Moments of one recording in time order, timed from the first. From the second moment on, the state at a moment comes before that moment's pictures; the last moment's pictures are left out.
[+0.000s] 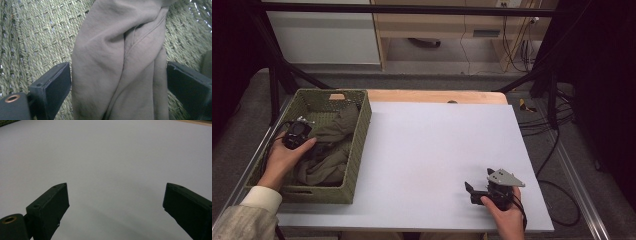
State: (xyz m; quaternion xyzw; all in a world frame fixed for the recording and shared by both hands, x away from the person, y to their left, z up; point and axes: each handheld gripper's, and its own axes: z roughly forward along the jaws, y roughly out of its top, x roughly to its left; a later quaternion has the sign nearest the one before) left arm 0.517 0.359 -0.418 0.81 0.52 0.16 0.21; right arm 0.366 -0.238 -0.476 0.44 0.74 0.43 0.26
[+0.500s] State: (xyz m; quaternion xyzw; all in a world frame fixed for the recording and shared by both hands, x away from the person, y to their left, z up) left arm 0.518 0.358 -0.424 0.82 0.52 0.16 0.20; right arm 0.367 -0.236 -0.477 0.44 0.75 0.43 0.26
